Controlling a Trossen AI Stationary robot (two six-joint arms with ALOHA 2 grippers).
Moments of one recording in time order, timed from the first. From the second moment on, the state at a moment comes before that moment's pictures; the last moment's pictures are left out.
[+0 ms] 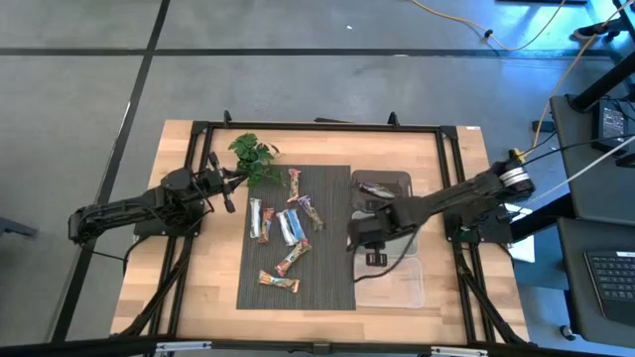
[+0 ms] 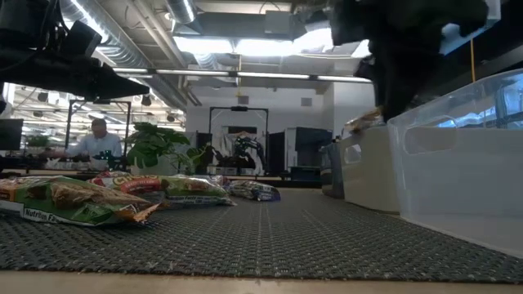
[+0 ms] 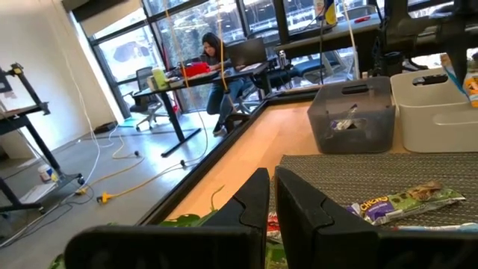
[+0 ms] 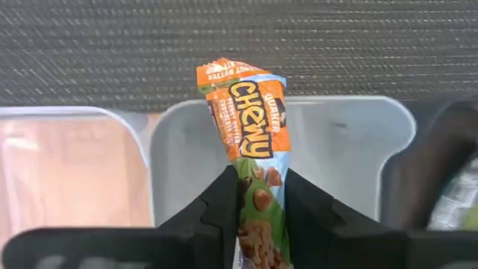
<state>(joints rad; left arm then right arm) 0.32 0.07 0.01 0.04 -0.13 0.22 0.29 1.64 1.21 -0.90 0.12 0.30</state>
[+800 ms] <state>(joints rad) 0.32 0.07 0.01 0.03 -0.14 0.22 0.29 1.42 0.71 -0.48 0.13 0.39</state>
